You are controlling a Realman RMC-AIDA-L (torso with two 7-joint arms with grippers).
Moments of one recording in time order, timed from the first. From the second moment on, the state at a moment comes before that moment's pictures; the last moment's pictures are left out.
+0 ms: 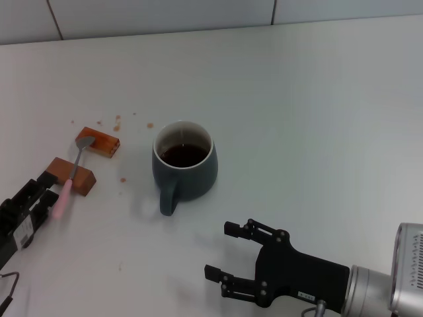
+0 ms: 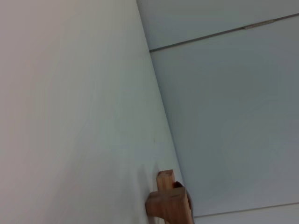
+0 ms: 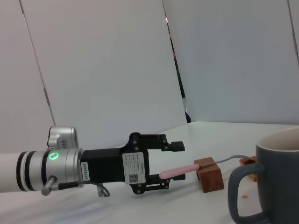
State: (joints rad) left arm -0.19 -2.06 0.19 0.05 1.78 1.40 -1.74; right arm 0.42 2.05 -0.25 0.29 -2.24 -1.34 0.41
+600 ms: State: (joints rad) left arm -0.19 -2.07 0.20 0.02 1.79 1.43 -1.75; right arm 0.42 2.05 -0.25 0.29 -2.24 -1.35 0.41
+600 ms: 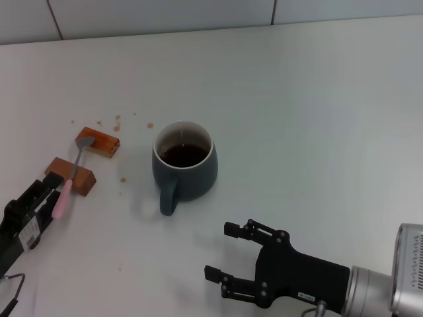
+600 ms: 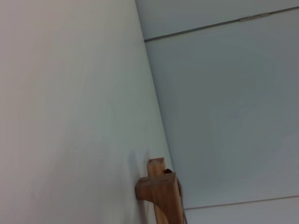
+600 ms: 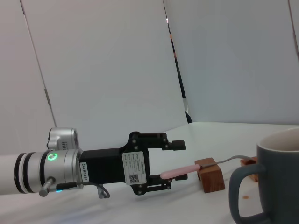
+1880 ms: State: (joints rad) left arm -0.19 -2.07 0.21 -0.01 1.79 1.42 -1.77; right arm 0.42 2.05 -0.25 0.29 -2.25 -1.35 0.41
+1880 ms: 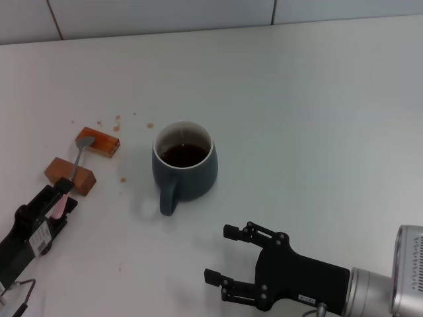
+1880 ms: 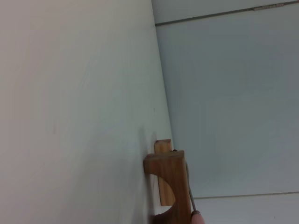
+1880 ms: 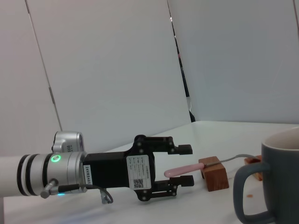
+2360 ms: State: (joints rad) left arm -0.19 -2.07 0.21 -0.02 1.79 1.42 -1.77; right arm 0.42 2.05 -0.25 0.29 -2.25 -1.35 0.41
